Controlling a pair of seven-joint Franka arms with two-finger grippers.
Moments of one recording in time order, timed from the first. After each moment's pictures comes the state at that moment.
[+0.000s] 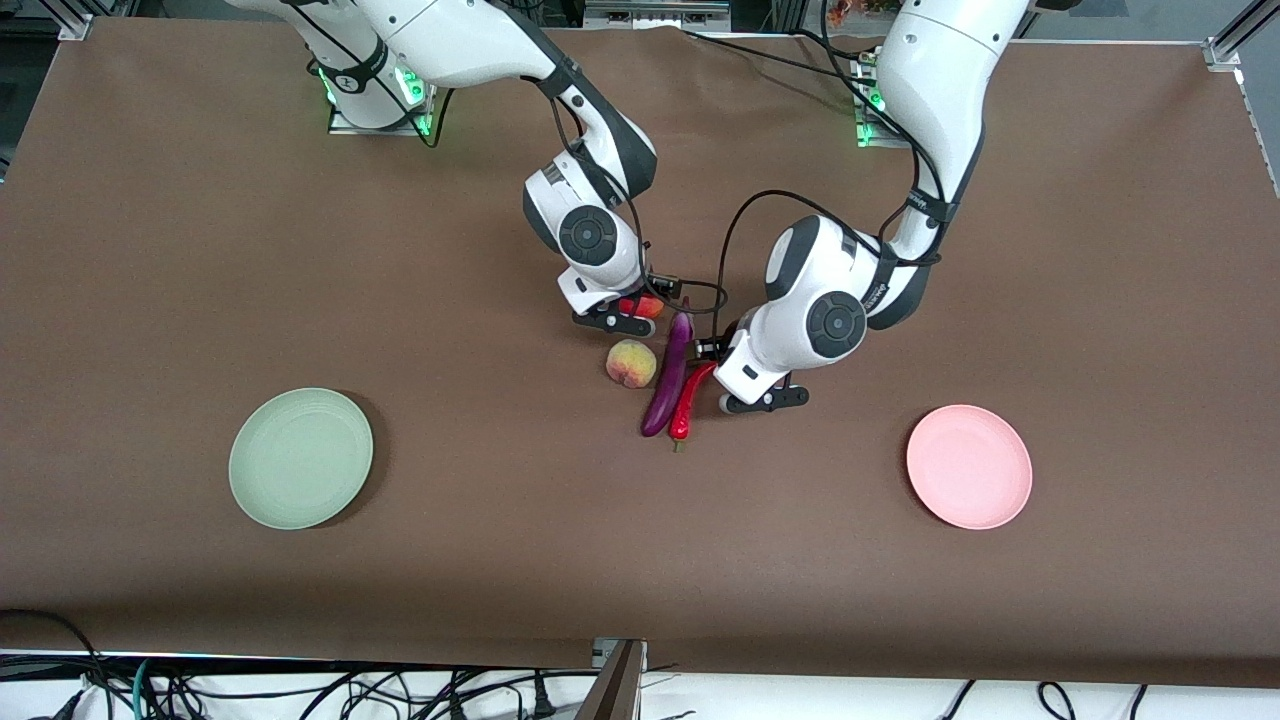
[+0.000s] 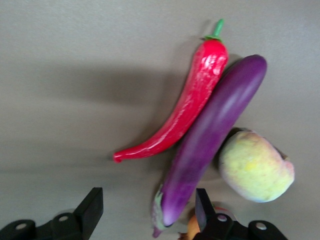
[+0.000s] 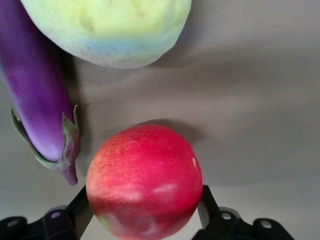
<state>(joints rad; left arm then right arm) -0.52 0.65 -0.01 -1.62 -0.45 2.17 -0.44 0.74 0.70 0.09 -1.66 0.30 2.31 0.82</state>
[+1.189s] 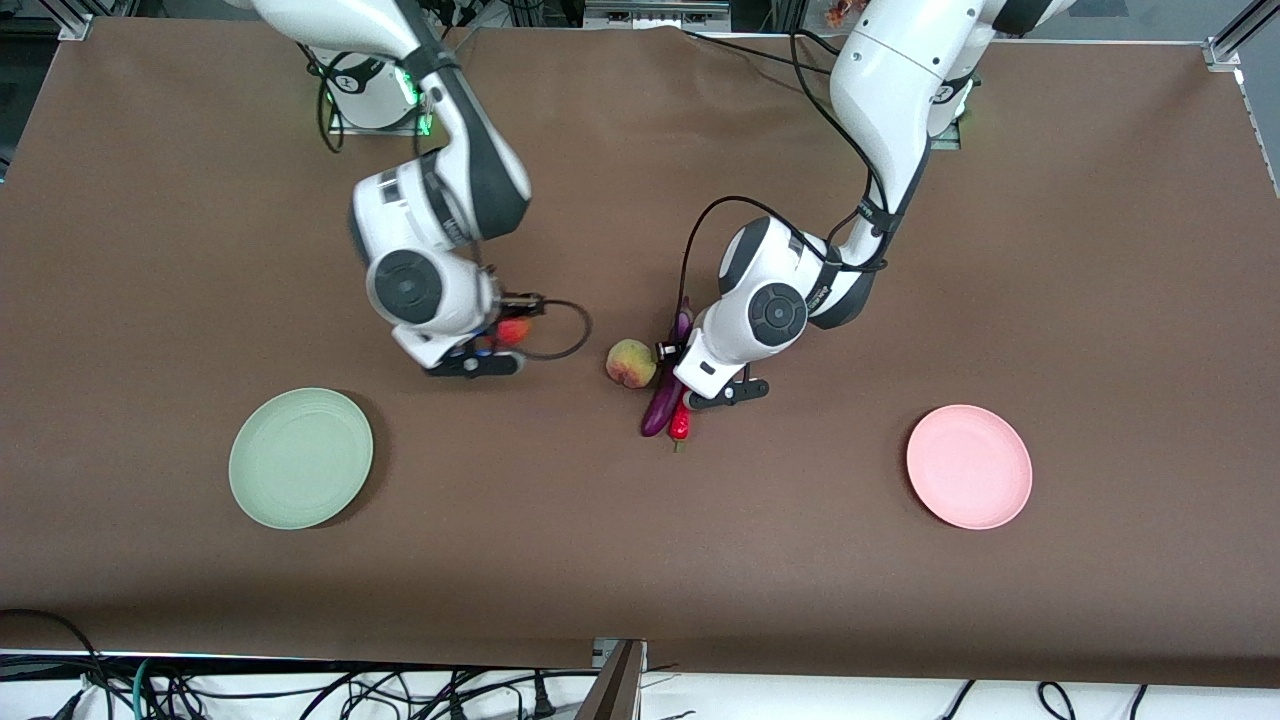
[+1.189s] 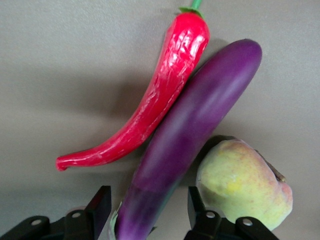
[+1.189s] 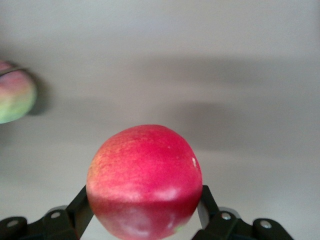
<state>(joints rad) -0.61 0.74 -0.01 -1.58 -0.45 2.28 -0.56 0.73 0.50 -0.37 -1.64 0.30 1.81 0.19</state>
